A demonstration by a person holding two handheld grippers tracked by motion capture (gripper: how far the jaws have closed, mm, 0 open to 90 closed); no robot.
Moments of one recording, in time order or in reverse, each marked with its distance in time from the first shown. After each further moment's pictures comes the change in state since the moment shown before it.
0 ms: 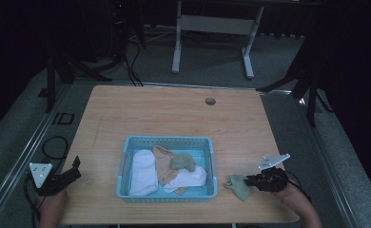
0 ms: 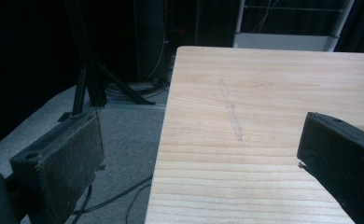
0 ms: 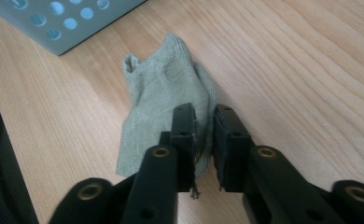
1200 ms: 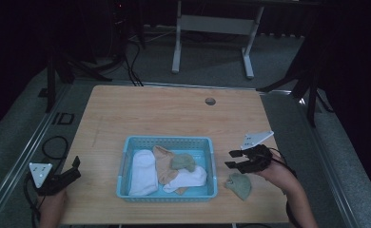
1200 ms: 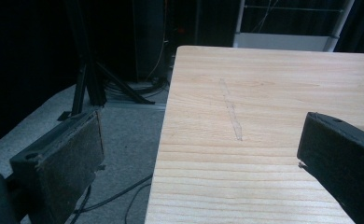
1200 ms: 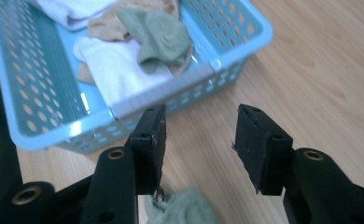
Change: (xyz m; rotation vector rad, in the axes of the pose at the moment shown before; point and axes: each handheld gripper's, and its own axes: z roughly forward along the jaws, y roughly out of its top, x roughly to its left) left arm 0.001 0.000 0.000 0.004 -0.001 -0.007; right arm 0.023 0.105 -0.010 -0.069 -0.008 -0.187
